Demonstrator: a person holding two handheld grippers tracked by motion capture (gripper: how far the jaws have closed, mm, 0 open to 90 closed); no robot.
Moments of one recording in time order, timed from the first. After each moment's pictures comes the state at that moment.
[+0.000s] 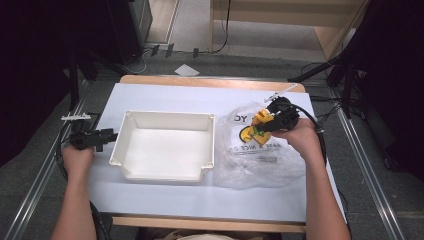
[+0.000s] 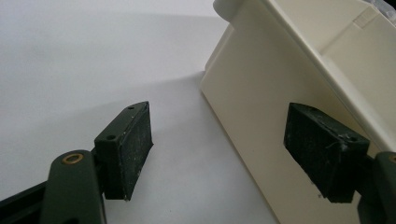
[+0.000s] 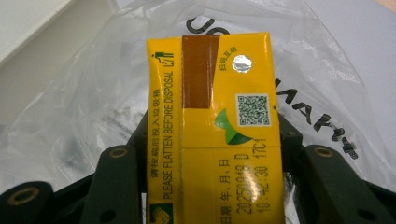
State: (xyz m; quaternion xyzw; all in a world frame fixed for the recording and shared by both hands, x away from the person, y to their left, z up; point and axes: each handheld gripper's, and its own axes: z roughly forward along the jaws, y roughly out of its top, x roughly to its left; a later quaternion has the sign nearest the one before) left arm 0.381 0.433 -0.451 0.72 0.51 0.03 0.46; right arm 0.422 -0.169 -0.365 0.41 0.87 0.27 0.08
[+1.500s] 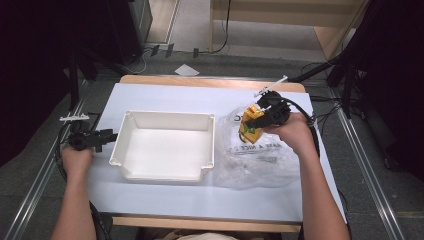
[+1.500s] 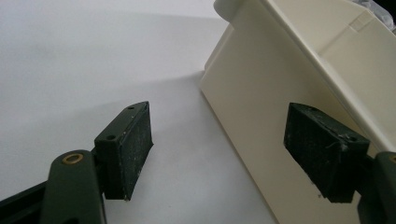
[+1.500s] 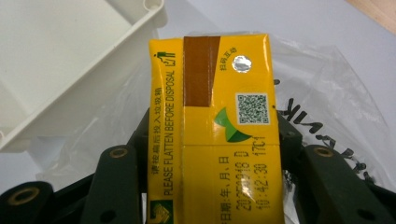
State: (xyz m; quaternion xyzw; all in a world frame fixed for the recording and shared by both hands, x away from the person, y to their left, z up) left arm 0.379 0.436 -0.451 0.72 0.52 0.03 0.46; right arm 0.420 -0.140 -0.340 0.38 0.88 0.28 0.07
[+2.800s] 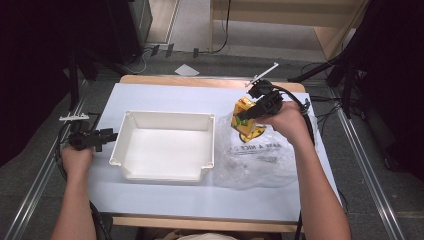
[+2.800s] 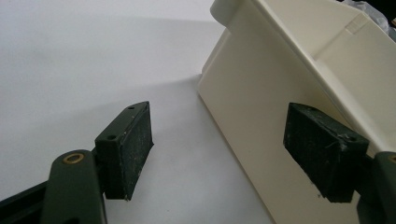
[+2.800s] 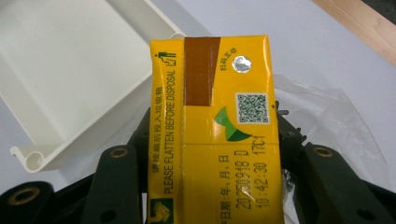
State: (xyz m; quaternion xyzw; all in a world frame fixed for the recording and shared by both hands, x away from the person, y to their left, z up) left arm 0.380 0.435 -0.451 0.72 0.51 0.03 0.47; right arm 0.431 -0.117 -0.313 0.36 0.89 0.28 0.06
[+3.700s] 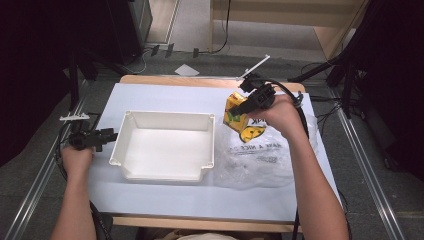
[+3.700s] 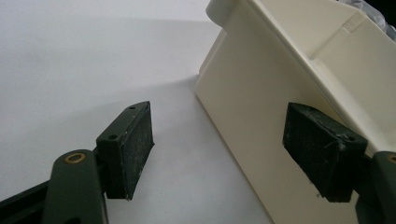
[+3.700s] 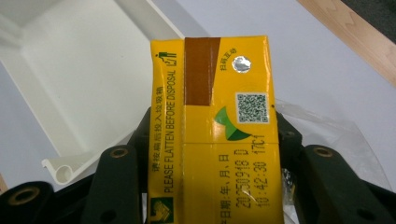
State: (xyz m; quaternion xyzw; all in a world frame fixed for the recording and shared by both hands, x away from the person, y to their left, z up) left arm 0.380 0.435 -0.450 0.72 0.51 0.03 0.47; right arm 0.434 -0.095 -0.294 0.34 0.89 0.28 0.05
